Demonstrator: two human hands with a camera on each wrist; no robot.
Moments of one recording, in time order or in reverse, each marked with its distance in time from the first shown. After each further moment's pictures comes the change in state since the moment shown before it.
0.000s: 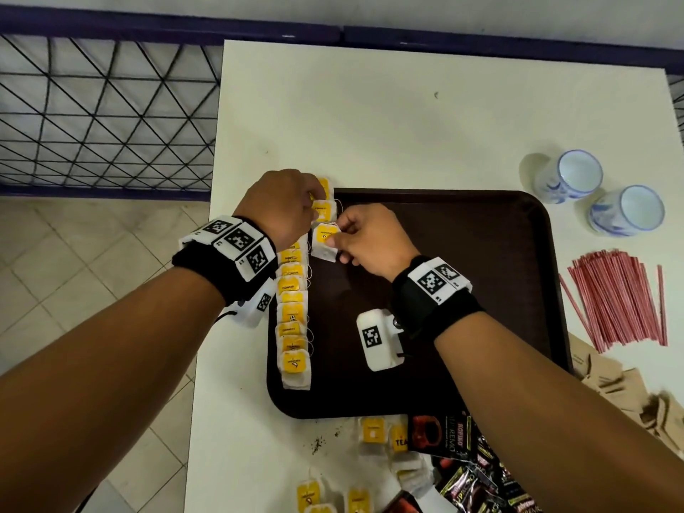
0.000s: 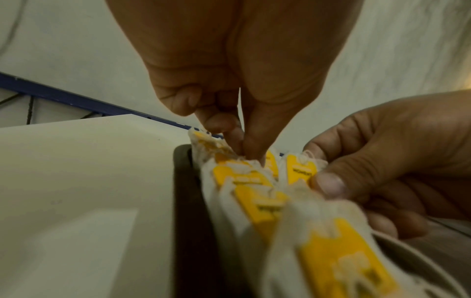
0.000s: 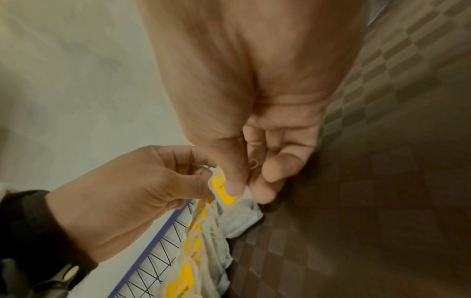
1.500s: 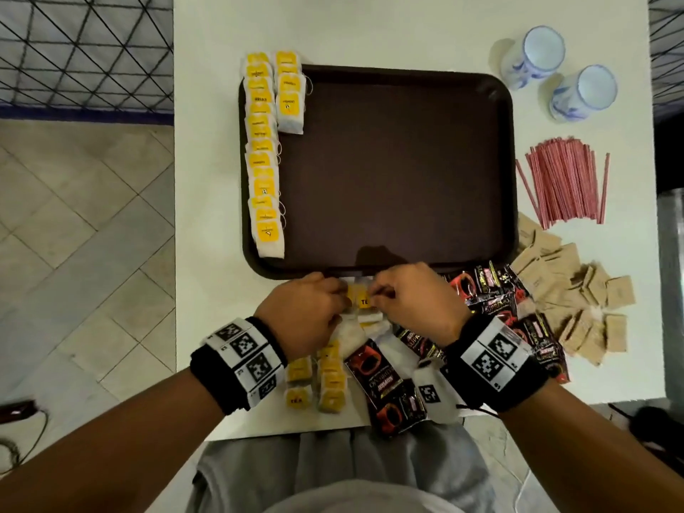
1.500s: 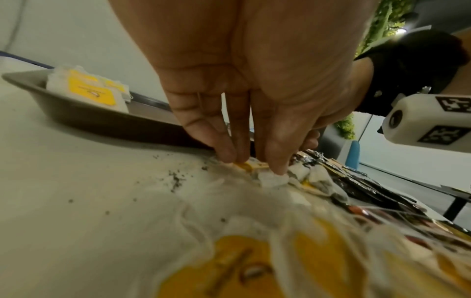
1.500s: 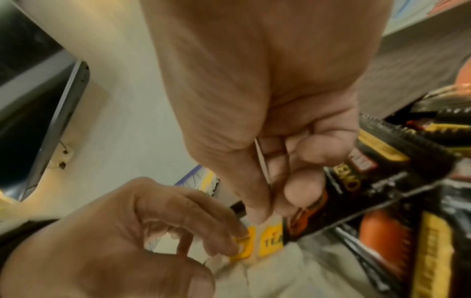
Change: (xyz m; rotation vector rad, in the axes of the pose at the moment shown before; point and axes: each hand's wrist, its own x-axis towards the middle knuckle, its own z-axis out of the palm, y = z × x) left_hand -0.241 0.040 0.129 0.125 -0.295 0.448; right_hand -0.230 0.082 -0.003 -0.512 -0.253 0.066
